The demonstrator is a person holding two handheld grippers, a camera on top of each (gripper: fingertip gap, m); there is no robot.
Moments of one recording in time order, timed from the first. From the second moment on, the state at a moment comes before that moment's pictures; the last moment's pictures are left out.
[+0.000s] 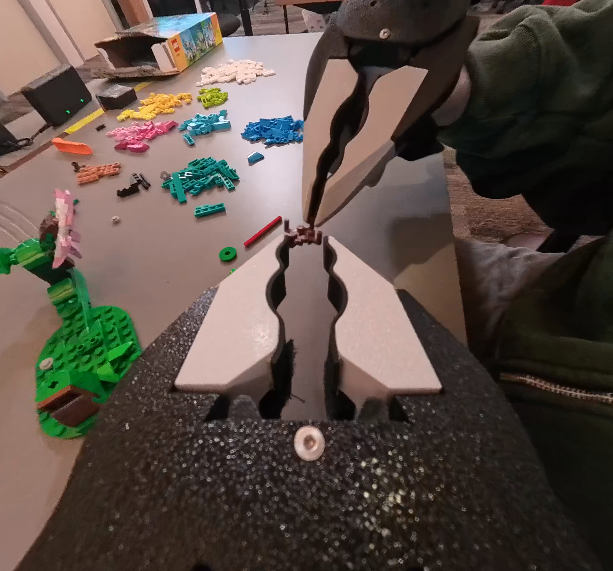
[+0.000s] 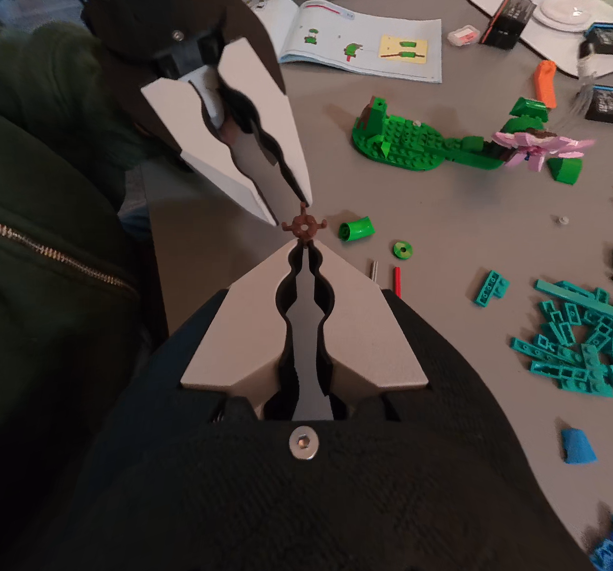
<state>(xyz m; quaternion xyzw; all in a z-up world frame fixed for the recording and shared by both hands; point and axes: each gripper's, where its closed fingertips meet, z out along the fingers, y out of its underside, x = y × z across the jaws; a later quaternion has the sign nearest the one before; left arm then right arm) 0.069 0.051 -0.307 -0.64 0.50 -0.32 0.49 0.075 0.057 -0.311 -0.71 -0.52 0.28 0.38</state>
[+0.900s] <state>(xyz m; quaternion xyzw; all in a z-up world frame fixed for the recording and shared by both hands) 0.062 0.044 -0.295 -0.61 0.51 -0.34 0.50 0.072 0.044 -0.295 -0.67 -0.55 0.29 0.40</state>
